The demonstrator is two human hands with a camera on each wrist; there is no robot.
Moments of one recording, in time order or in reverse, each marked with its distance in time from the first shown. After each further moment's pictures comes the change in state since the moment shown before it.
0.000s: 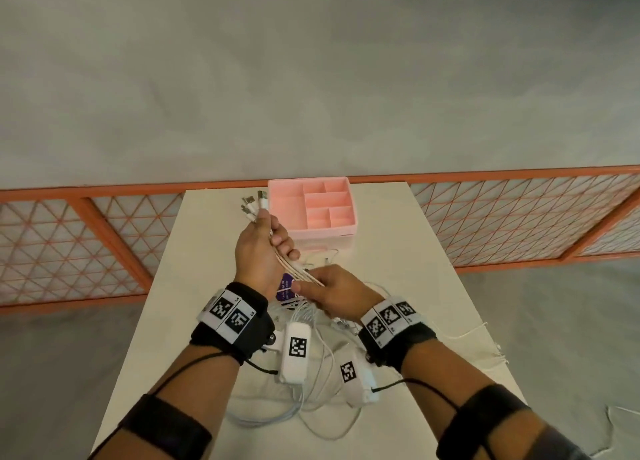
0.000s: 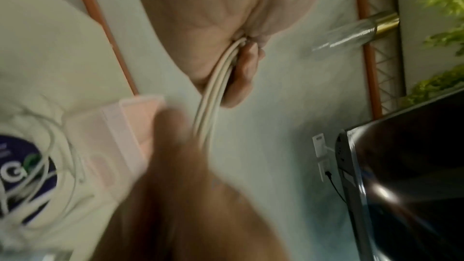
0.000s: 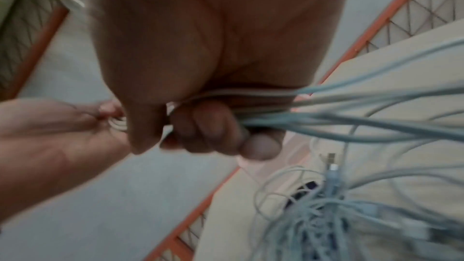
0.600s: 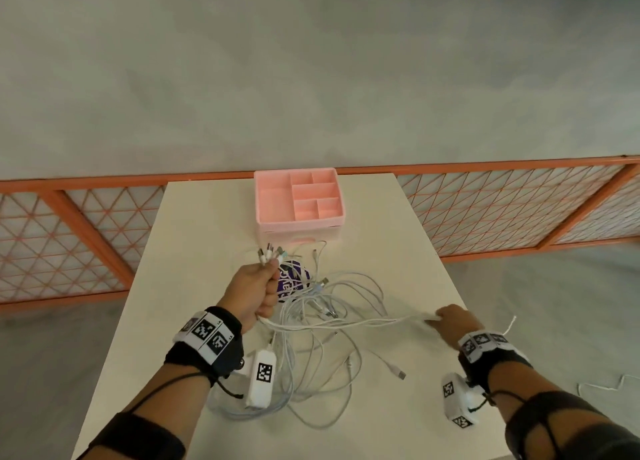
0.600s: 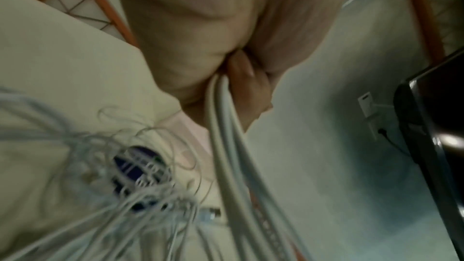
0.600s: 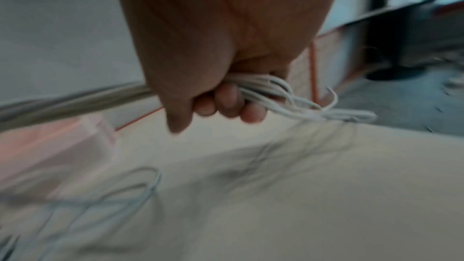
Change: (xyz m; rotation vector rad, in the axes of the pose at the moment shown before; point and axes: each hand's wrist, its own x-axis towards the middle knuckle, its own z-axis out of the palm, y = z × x) left_hand -0.011 -0.038 -0.057 0.515 -0.050 -0.376; right_hand -0.104 0.180 -0.106 -0.686 0.329 0.735
